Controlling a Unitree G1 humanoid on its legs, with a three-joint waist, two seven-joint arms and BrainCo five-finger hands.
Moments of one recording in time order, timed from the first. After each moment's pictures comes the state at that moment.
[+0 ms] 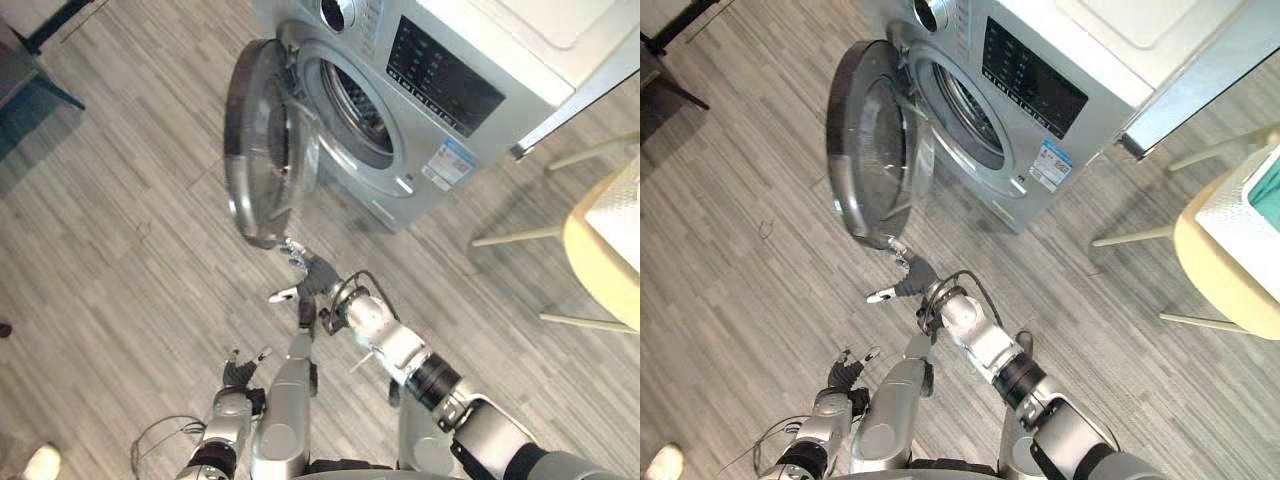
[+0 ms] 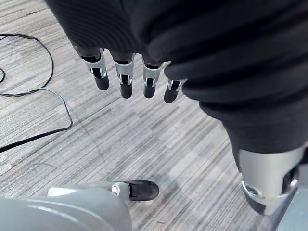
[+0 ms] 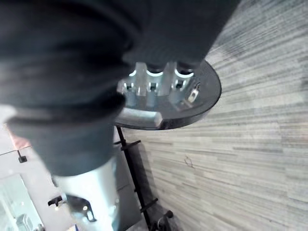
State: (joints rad) left arm -0.09 0.11 0.09 0.89 0.02 0.03 0.28; right arm -0.37 -0.08 0.58 0.28 0.19 -0.04 0.03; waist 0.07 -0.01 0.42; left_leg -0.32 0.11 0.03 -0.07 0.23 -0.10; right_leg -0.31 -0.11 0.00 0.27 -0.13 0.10
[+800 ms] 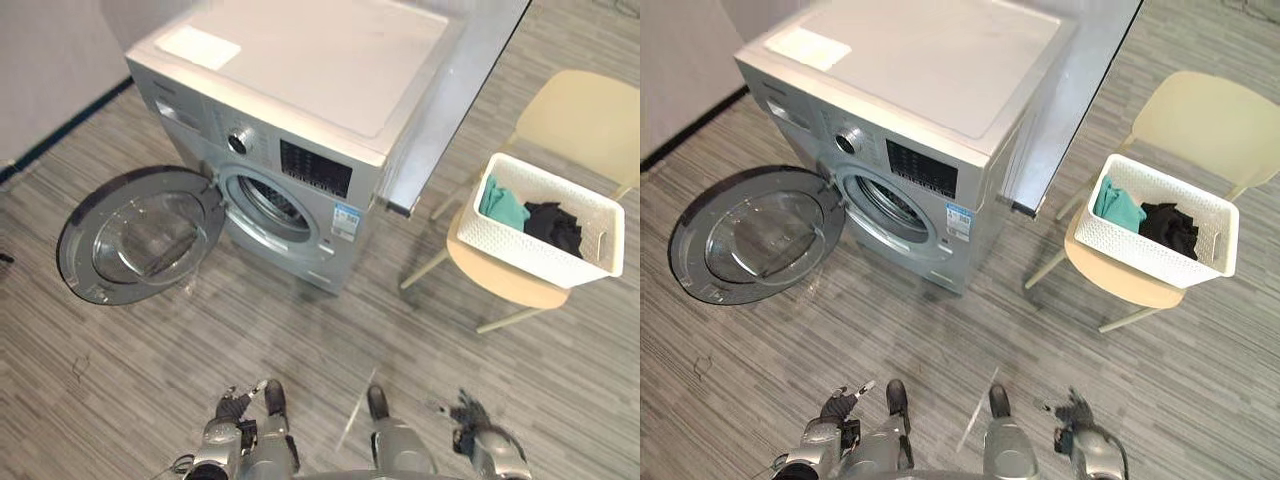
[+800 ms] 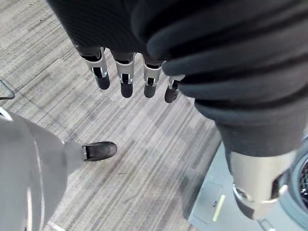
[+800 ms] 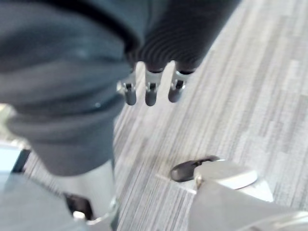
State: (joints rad) left arm -0.04 0.08 0.15 0.97 0.01 0.04 0.18; right arm 0.08 -0.11 -0.43 1.01 0.10 0.05 -0.09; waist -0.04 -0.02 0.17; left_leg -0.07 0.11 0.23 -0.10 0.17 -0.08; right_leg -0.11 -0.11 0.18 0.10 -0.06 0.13
